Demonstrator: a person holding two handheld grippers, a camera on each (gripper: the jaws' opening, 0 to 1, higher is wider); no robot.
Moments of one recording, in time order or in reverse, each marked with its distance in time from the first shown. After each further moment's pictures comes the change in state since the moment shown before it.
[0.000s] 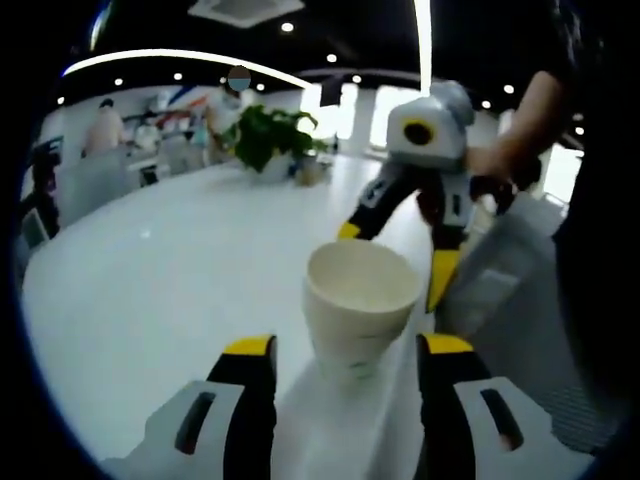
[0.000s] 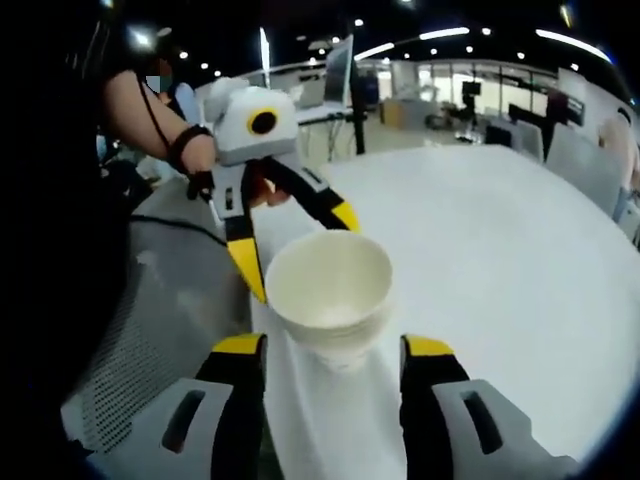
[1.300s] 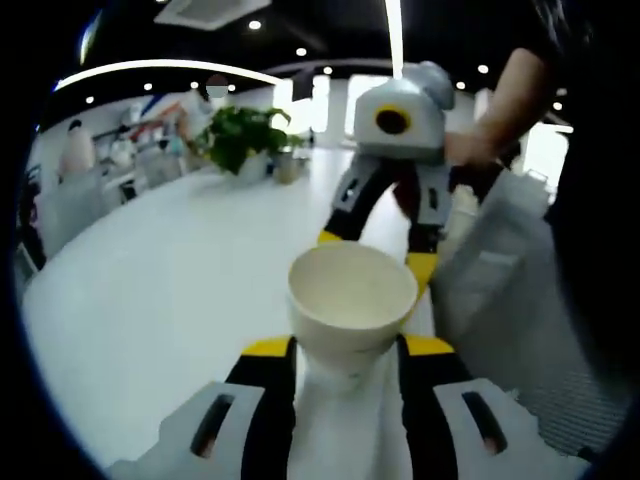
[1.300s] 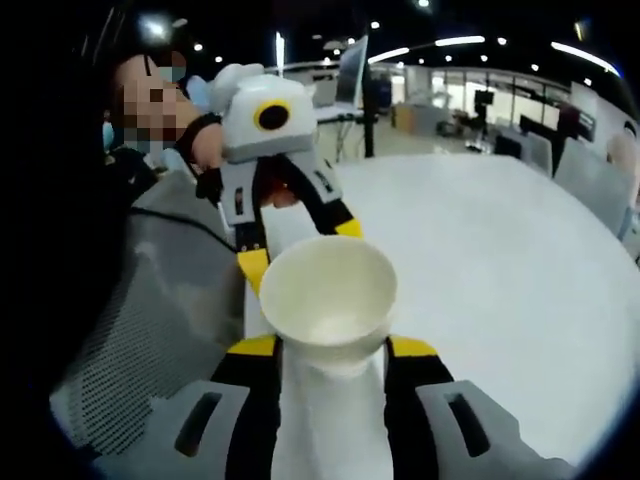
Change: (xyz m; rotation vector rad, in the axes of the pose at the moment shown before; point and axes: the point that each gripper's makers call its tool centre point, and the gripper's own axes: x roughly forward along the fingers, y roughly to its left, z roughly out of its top) left arm 0.012 -0.004 0.008 0.101 0.040 -0.073; right arm 0.005 -0.006 0.007 -0.055 -0.009 0.010
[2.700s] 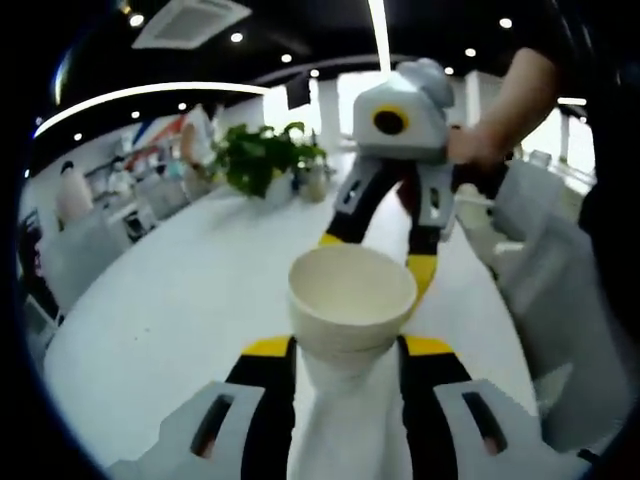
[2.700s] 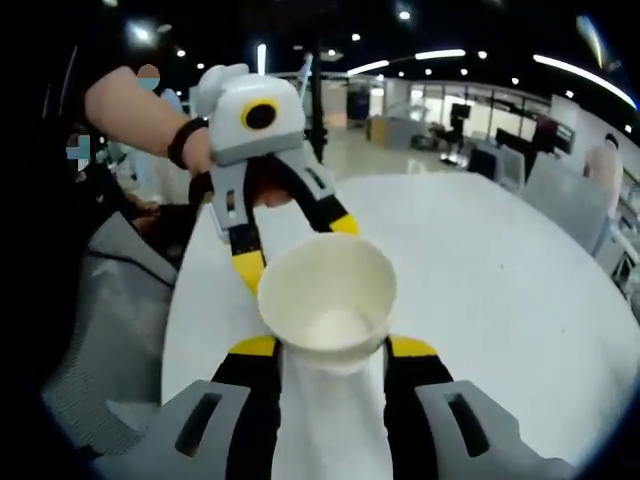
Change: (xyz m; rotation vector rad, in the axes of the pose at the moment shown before) left arm 0.013 0.126 0.060 0.132 0.007 0.033; right arm -0.008 -0.130 0.050 -0.012 -0.046 -0.108
